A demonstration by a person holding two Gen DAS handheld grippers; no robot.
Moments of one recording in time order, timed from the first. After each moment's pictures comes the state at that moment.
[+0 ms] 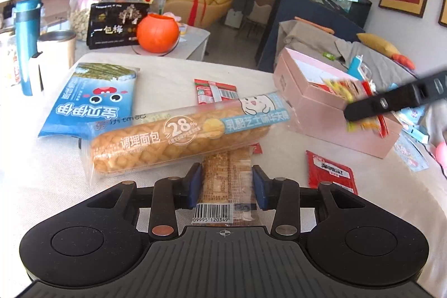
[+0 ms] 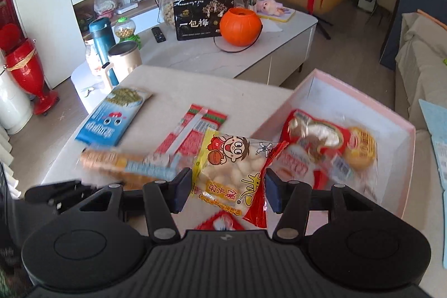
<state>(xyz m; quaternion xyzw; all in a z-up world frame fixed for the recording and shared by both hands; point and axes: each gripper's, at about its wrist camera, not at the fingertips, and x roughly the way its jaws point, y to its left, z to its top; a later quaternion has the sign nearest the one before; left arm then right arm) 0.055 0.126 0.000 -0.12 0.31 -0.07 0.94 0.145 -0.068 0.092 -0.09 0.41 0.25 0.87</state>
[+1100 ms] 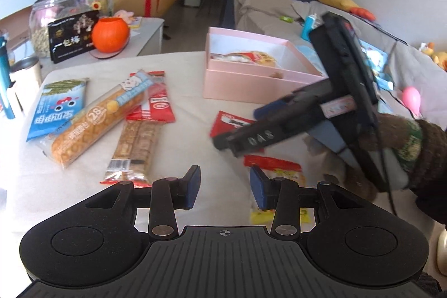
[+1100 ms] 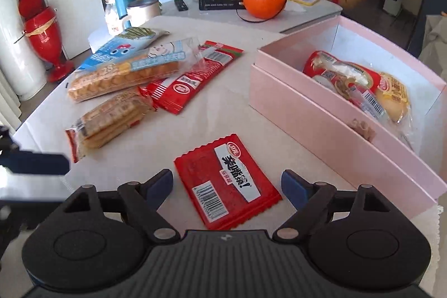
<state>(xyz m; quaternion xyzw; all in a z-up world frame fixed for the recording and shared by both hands) -0.016 0.051 0.050 -0.02 0.35 -0.15 0.92 0.132 -0.087 0.009 -0.12 0.41 0.29 0.86</state>
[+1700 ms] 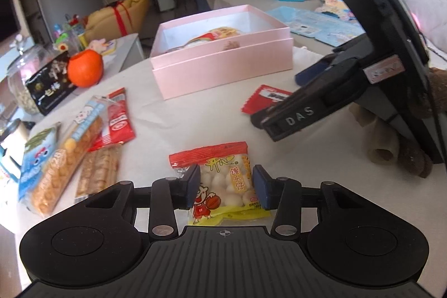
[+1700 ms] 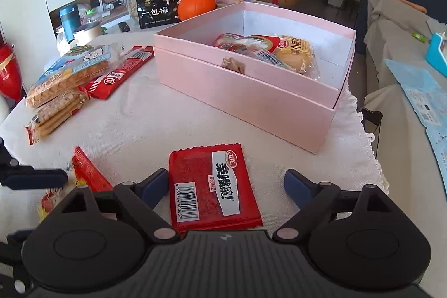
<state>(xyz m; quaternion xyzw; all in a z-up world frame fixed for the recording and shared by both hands) -0.001 -0.021 0.020 0.15 0.35 -0.14 0.92 0.096 -0.173 -0.004 -0.07 0.37 0.19 0.91</state>
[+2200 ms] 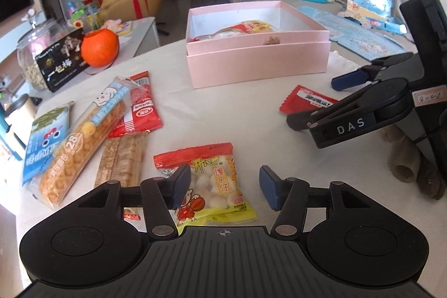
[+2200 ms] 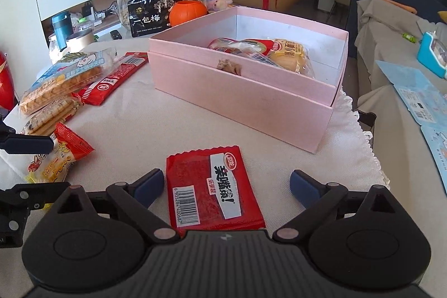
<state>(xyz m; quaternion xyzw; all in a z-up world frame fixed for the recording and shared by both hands) 0.021 0.012 0.024 0.09 0.37 -0.14 0.91 0.095 -0.170 -0.008 -0.06 0.36 0.17 0.91</state>
